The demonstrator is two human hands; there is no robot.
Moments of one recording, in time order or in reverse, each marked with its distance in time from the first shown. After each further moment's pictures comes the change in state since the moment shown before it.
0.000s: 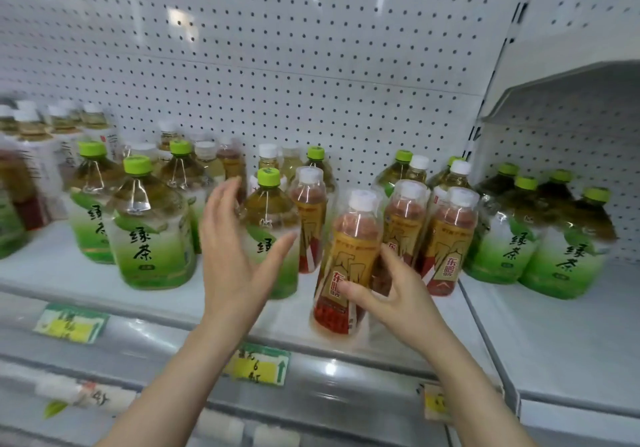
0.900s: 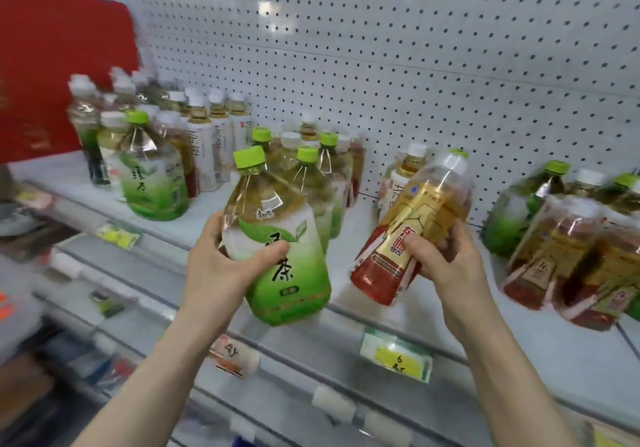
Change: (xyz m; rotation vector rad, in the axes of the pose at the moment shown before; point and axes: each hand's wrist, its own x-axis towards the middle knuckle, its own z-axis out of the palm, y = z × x) left_hand -0.004 -0.087 -0.181 -0.405 0.055 -0.508; right_hand 0.047 -0.072 0.122 0.442 0.147 0.061
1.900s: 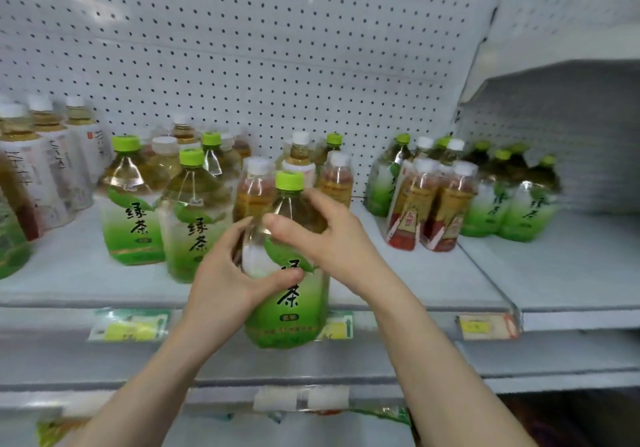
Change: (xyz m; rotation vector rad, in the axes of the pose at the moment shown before) left_hand -0.005 -0.005 0.063 0.154 -0.533 0.143; right_hand -0.026 -0.048 0.041 -0.435 -0.022 -0.054
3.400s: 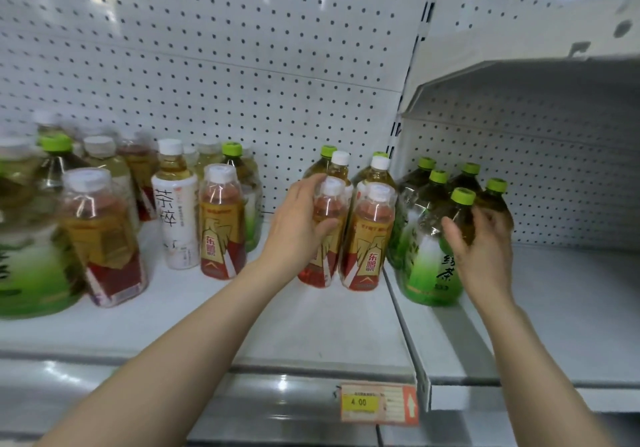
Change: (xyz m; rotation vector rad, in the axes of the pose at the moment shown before) left_hand 0.142 0.049 0.276 0.371 0.000 0.277; right_hand 0.020 0.233 -0.331 -0.636 0.621 0.157
